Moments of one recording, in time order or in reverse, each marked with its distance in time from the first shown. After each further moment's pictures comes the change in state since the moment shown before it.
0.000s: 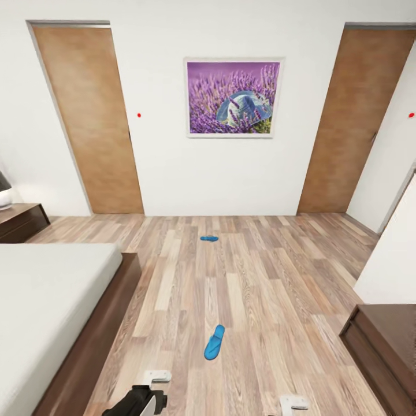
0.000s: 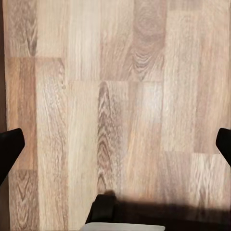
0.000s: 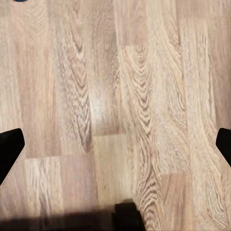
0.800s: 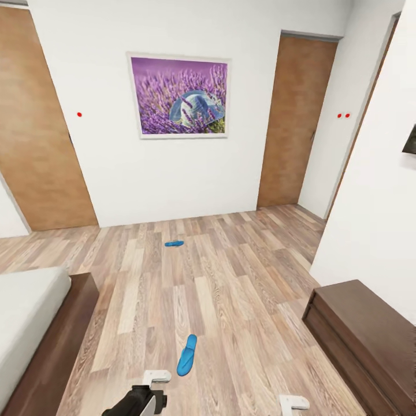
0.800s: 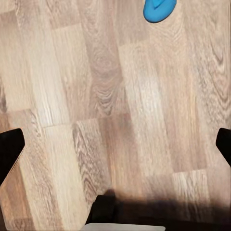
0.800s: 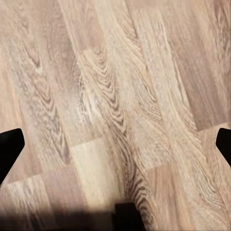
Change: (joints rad) left arm 0.000 0.000 0.000 0.000 -0.001 -0.002 0.000; right arm 0.000 0.000 0.000 0.000 0.000 0.000 0.000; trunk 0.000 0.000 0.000
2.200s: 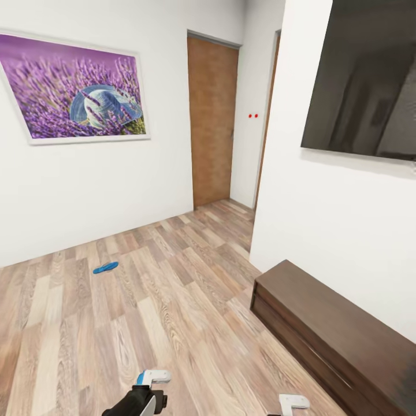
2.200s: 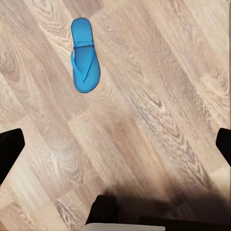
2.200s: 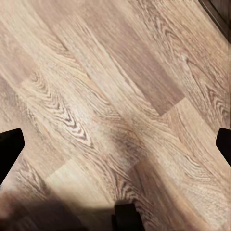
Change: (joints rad) left arm 0.000 0.000 0.000 0.000 -0.001 0.000 0.000; right arm 0.000 0.000 0.000 -0.004 0.000 0.000 -0.002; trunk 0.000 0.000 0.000
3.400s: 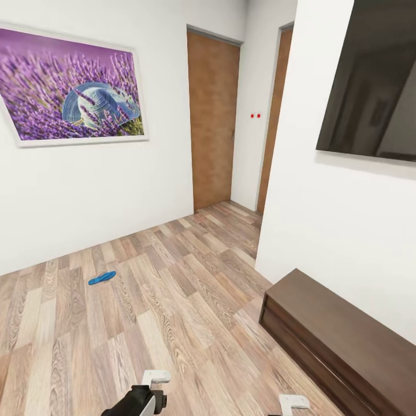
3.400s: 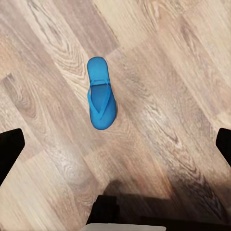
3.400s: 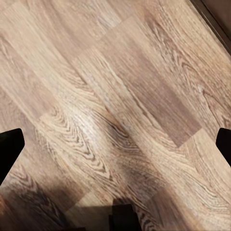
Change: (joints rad) left arm 0.000 0.001 0.000 0.000 -0.001 0.000 0.000; right arm 0.000 0.001 0.006 0.004 0.011 -0.004 -0.005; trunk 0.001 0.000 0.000
